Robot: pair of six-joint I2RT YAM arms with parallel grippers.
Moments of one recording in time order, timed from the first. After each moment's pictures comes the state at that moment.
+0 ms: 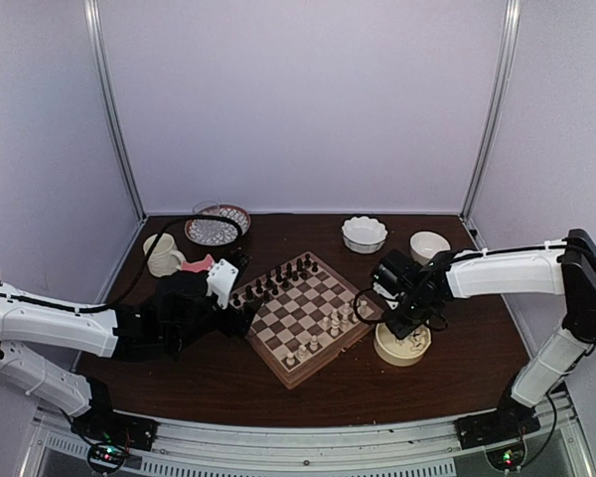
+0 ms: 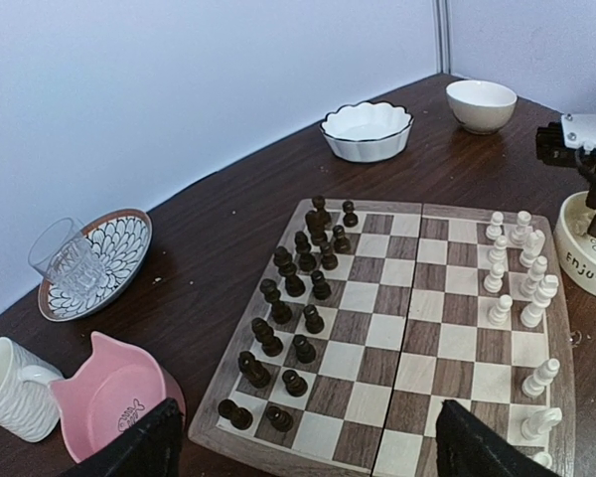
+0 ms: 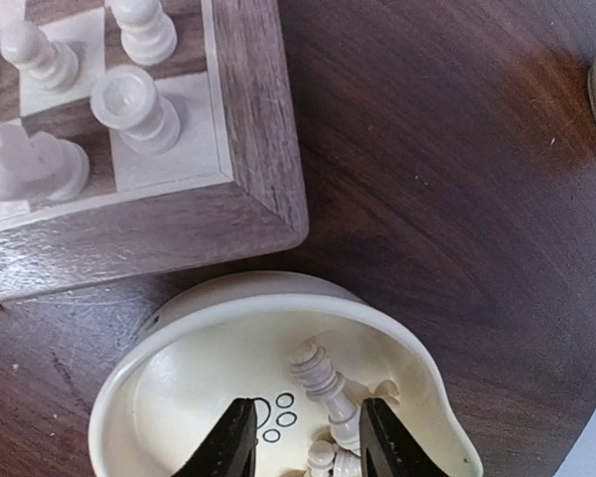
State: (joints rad) left arm -1.06 1.25 0.58 0.29 -0.52 -0.01; right arm 0.77 1.58 0.97 -0.68 0.30 0.19
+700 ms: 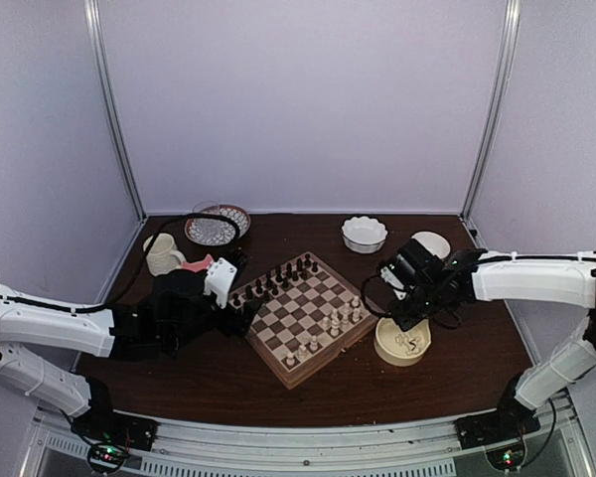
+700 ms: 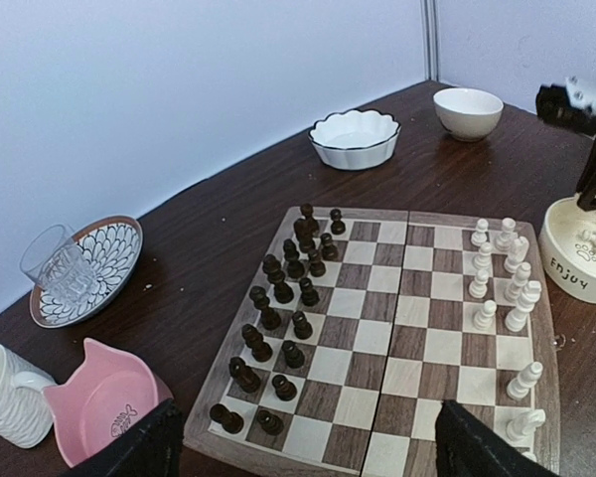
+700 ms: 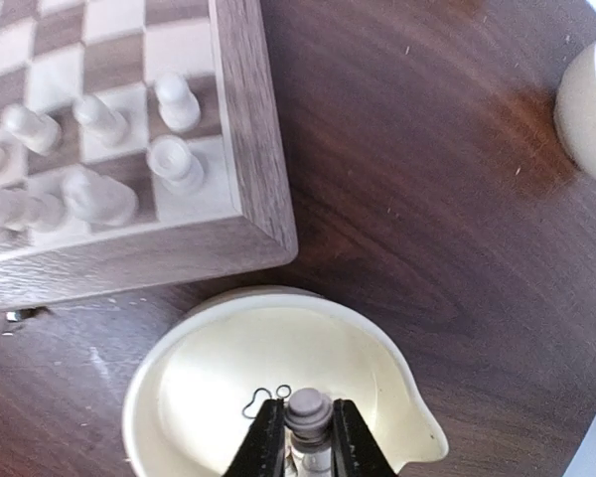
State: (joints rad) left arm -1.06 1.23 0.58 0.28 -0.49 -0.02; right arm 0.77 1.48 0.93 -0.63 0.30 0.18
